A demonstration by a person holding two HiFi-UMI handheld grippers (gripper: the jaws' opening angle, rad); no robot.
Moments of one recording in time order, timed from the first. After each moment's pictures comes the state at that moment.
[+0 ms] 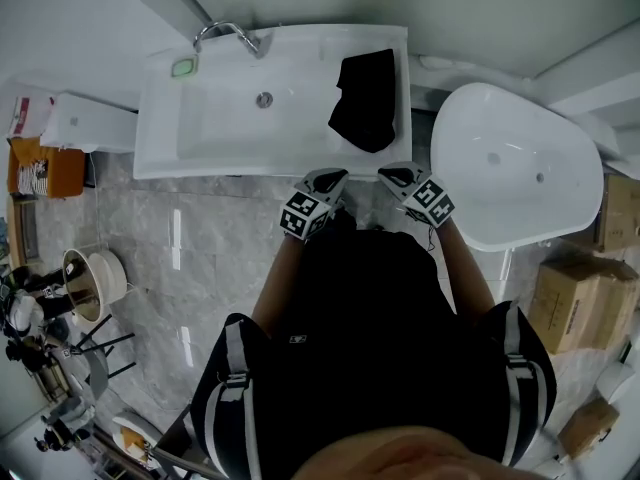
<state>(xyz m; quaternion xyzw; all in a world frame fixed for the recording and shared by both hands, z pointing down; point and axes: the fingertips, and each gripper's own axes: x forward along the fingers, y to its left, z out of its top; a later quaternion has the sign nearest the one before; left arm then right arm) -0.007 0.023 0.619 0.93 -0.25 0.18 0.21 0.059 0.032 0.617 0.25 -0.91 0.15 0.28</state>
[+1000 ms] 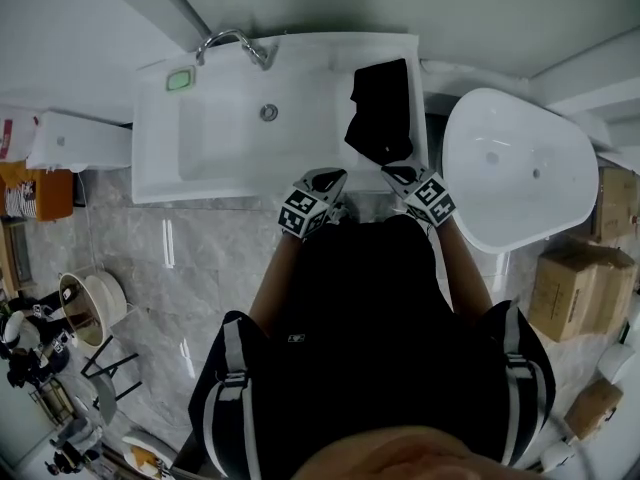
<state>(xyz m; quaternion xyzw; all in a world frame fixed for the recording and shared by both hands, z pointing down) -0.058 -0.036 0.642 0.94 -0.21 0.18 0.22 0.022 -0.029 0.639 0.30 -0.89 0.16 0.30</state>
